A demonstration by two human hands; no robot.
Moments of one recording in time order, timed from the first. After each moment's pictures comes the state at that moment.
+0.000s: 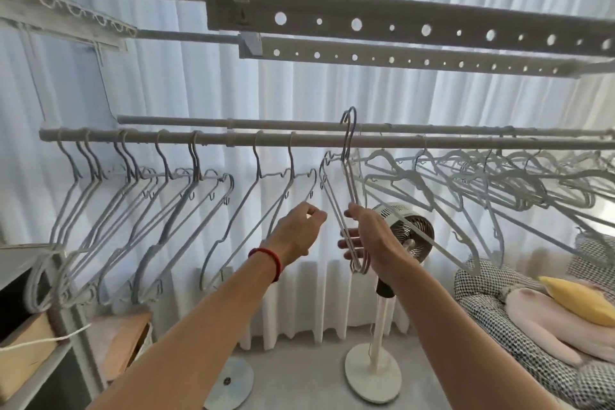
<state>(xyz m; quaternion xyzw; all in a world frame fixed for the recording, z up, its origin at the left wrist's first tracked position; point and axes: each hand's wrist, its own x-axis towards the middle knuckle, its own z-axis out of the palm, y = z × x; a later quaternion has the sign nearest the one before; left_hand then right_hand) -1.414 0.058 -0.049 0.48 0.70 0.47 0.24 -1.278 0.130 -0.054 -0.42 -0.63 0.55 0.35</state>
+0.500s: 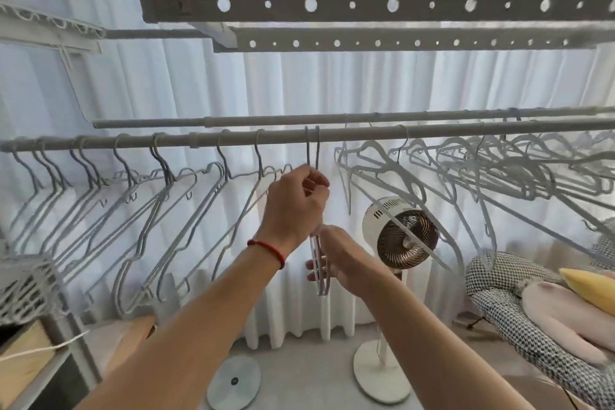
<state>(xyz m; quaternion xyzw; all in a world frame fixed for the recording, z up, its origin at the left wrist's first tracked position) -1.369 0.096 -0.019 0.55 0.63 0.55 -0.03 -1.287 0.152 -0.074 -0.41 -0.62 0.63 0.23</state>
